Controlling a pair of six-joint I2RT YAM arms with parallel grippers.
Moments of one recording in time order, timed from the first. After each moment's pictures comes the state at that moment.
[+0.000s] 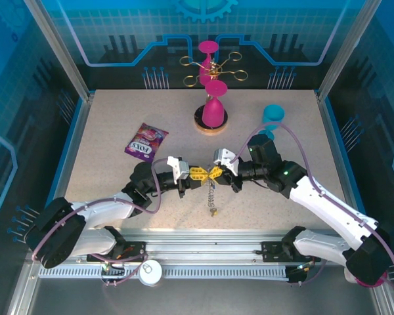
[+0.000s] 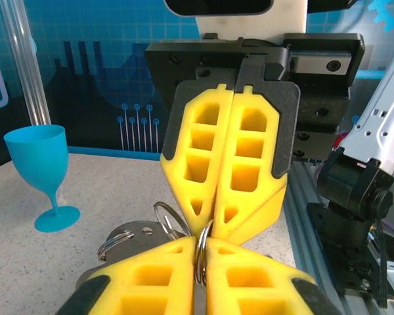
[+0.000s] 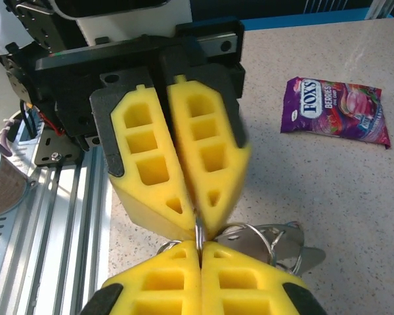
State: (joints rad) left arm -0.66 1.25 0.40 0.92 0.68 -0.04; right arm 0.64 1.08 0.90 -0.44 -0.63 -0.42
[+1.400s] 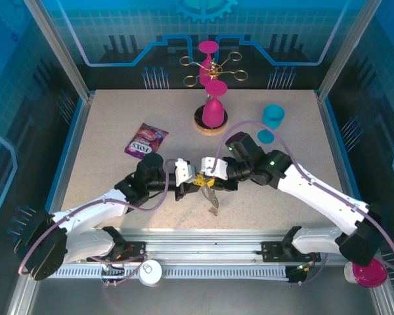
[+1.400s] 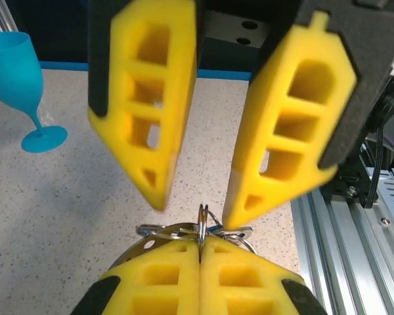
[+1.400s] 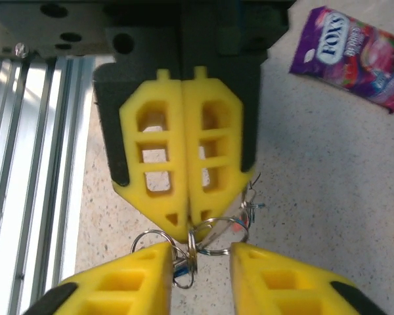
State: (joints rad) left arm -0.66 1.12 0.55 0.27 0.67 0.21; right arm 0.77 1.21 1.11 -0.75 -0.36 -0.63
